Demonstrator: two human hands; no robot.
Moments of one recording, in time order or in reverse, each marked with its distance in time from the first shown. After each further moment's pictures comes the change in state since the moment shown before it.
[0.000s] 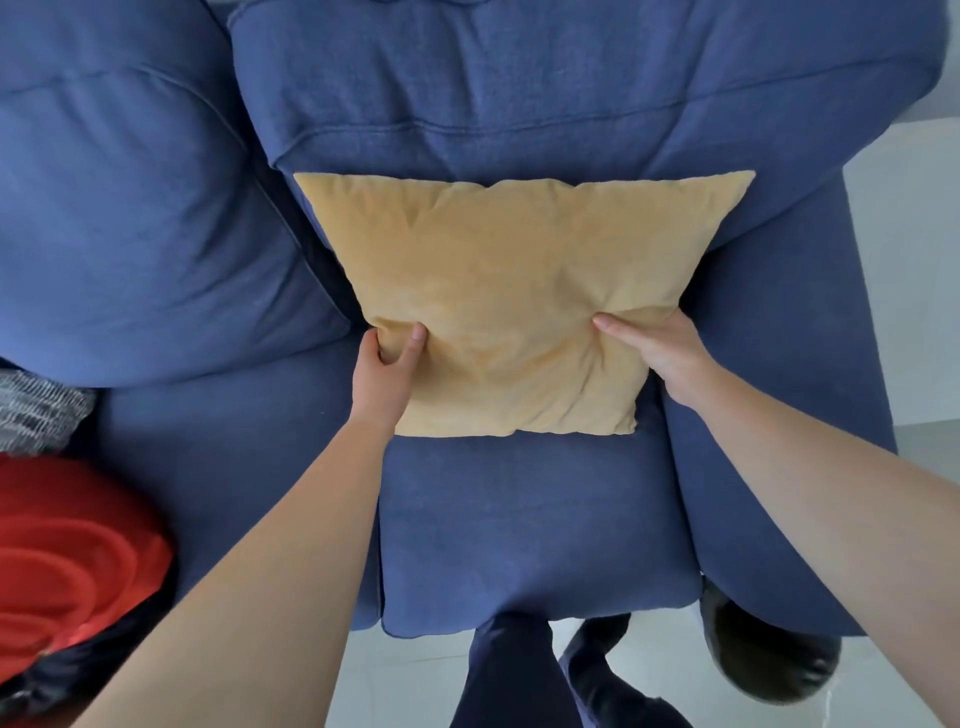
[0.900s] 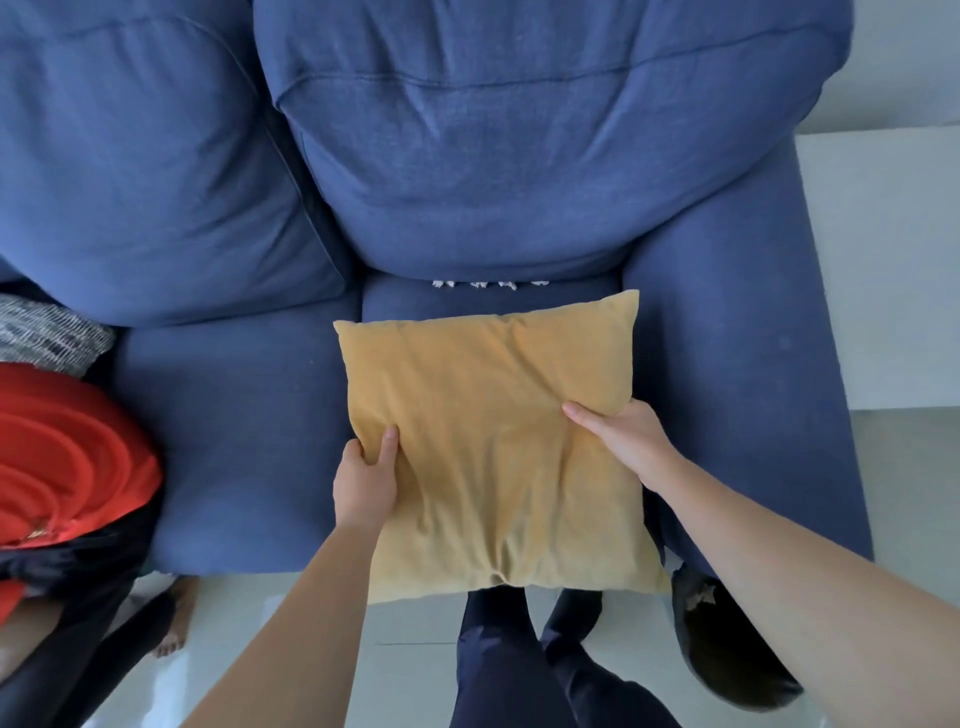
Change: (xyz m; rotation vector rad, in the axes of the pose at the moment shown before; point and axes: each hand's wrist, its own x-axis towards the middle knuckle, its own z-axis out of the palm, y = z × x) left_hand -0.178 -0.146 0.040 0.062 0.211 -0.171; right_hand -0.132 0.127 -0.038 -0.128 -0.113 0.134
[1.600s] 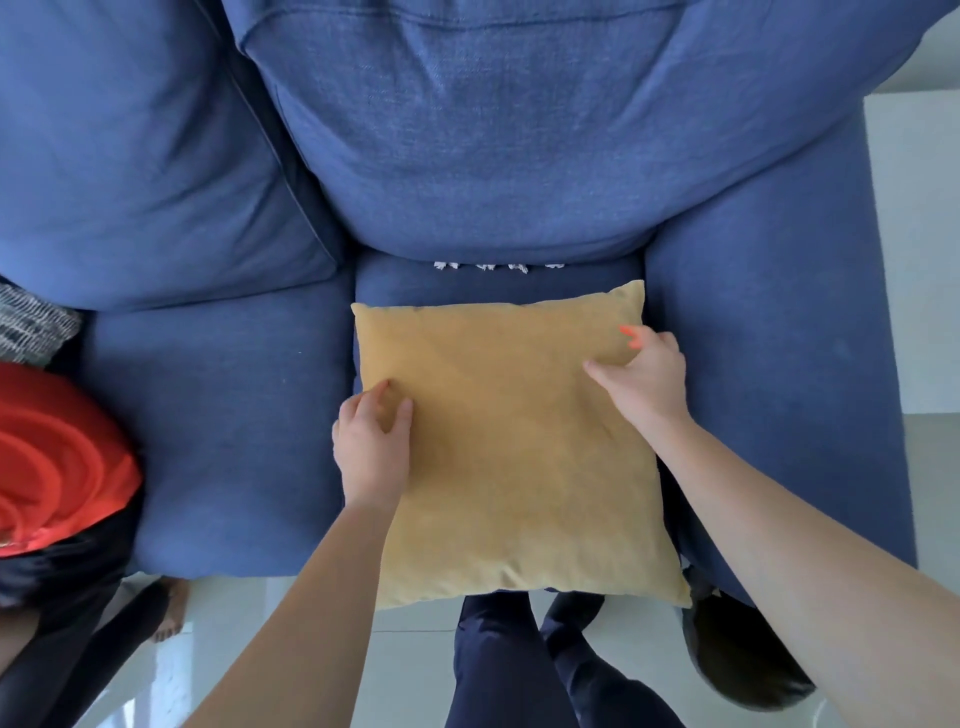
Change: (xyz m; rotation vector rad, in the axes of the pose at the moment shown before) left_hand 0.058 0.022 0.032 0.200 0.103 0.261; right_hand 0.080 -0.036 0.020 -0.430 0.359 -0.212
